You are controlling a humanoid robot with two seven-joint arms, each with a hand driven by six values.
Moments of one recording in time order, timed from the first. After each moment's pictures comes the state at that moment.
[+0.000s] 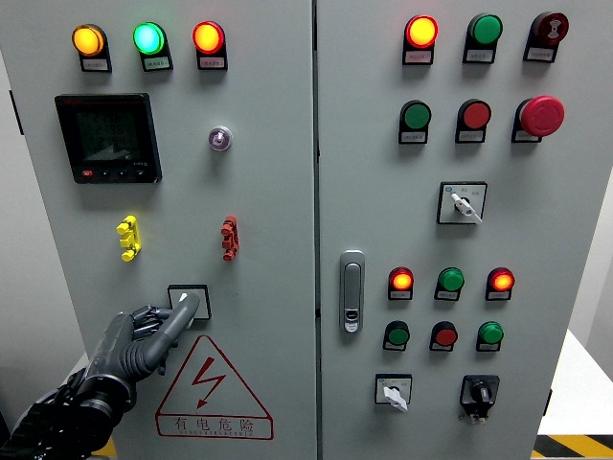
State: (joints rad) left arm -0.55 -0.07 -1.57 -1.61 1.59 0.13 0.66; right arm -0.01 0.12 0.06 -0.14 -0.02 0.02 -0.04
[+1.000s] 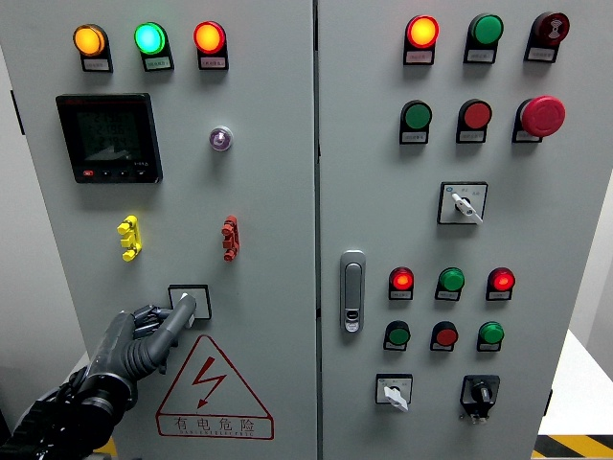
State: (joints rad) left arm -0.56 -0.07 -1.57 -1.60 1.59 0.13 0.66; right arm -0.01 0.12 0.06 -0.14 -0.02 0.02 -0.04
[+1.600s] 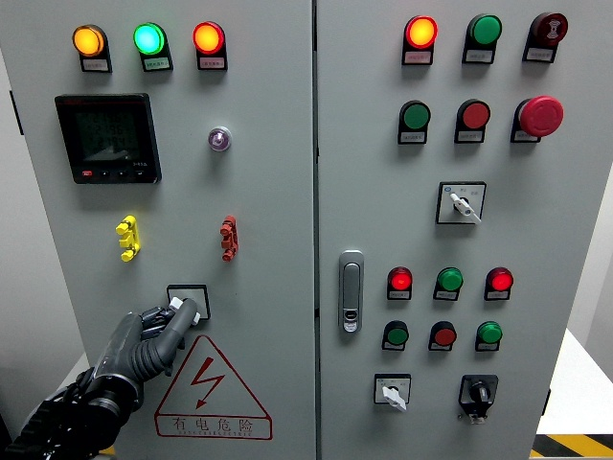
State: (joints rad) left arm -0.56 -0.07 -1.55 -1.60 1.59 0.13 0.66; right arm -0.01 0.12 0.06 -0.14 -0.02 0.02 -0.04
